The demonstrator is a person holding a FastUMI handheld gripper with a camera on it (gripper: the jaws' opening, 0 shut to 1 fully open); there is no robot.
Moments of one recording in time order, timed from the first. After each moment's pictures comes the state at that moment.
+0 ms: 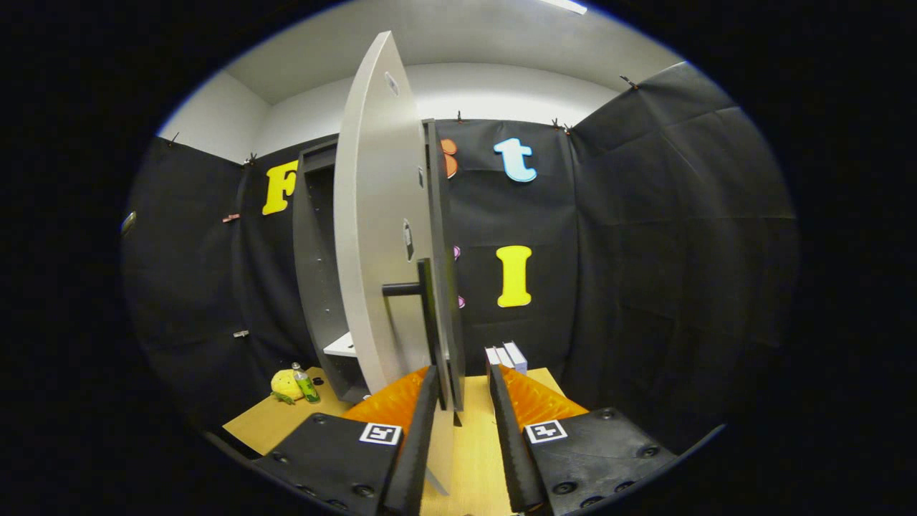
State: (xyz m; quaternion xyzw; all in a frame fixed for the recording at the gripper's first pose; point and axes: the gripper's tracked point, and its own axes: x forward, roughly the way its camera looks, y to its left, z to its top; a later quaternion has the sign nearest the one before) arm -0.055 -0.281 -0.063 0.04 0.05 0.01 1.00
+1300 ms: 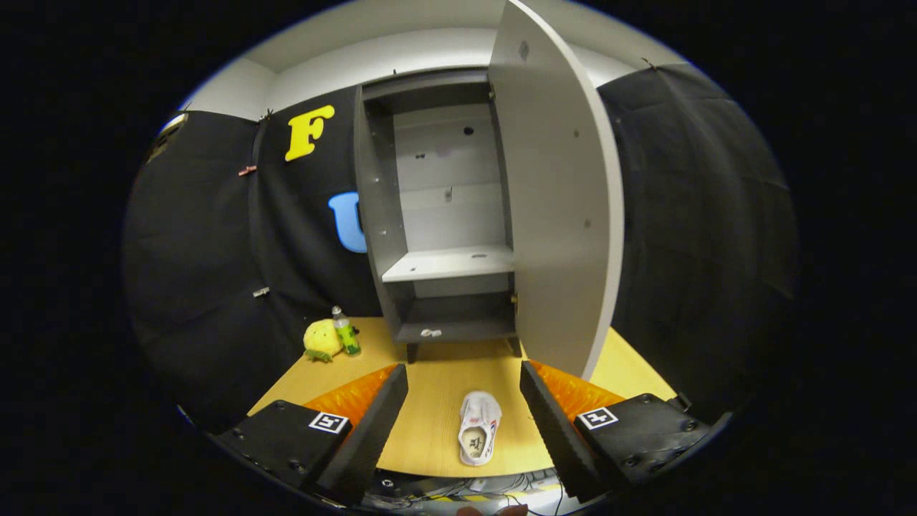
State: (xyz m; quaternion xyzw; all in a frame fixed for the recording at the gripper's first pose) arm -0.133 -0.076 -0.217 0.05 0.19 0.04 0.98
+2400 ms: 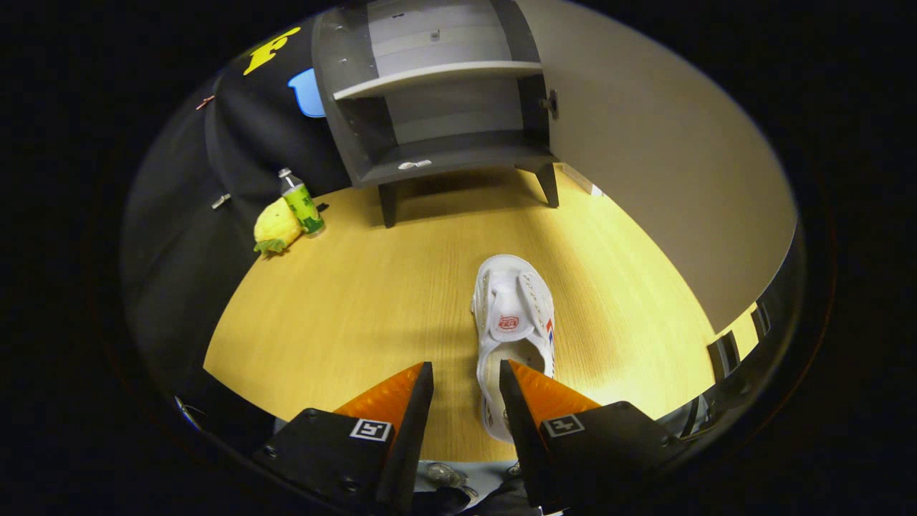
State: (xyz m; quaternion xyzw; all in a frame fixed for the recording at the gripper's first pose) arm -0.084 -0.055 -0.513 0.06 0.41 0.01 0.91
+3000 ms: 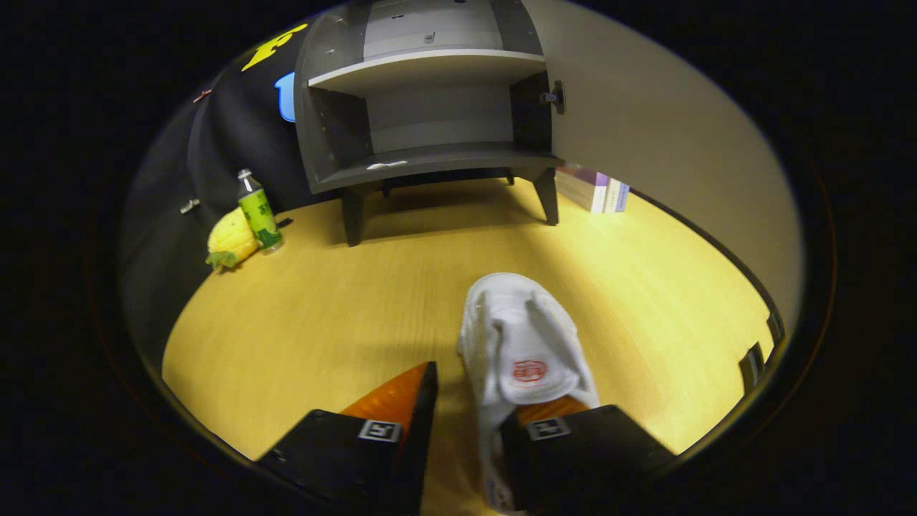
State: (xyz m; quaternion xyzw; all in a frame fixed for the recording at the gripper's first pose) arm -0.013 -0.065 -0.554 0.02 0.33 -0.04 0.94
